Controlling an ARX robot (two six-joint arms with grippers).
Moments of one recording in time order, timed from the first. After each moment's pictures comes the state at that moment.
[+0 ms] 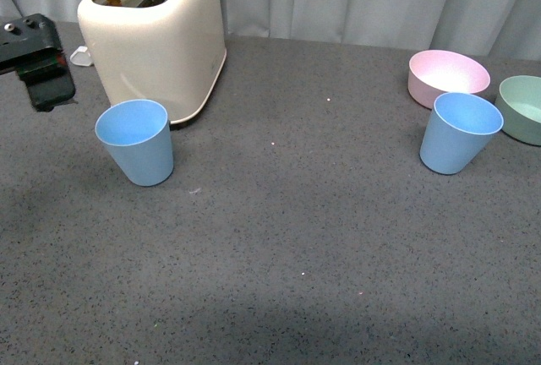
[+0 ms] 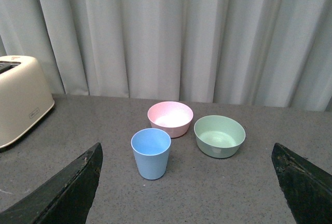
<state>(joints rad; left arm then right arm) -0.08 1.63 0.76 0.06 -0.12 -0.40 0.00 0.00 0.01 0.00 0.00 -0.01</state>
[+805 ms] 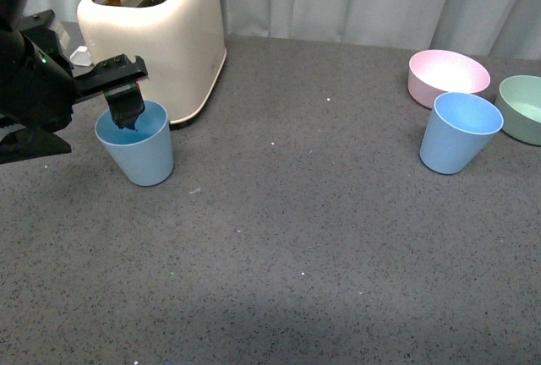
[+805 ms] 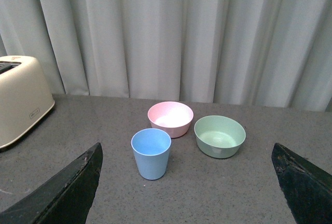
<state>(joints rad) -0.12 2.00 1.08 -0.13 -0.06 -0.48 0.00 0.00 0.01 0.00 0.00 -0.01</state>
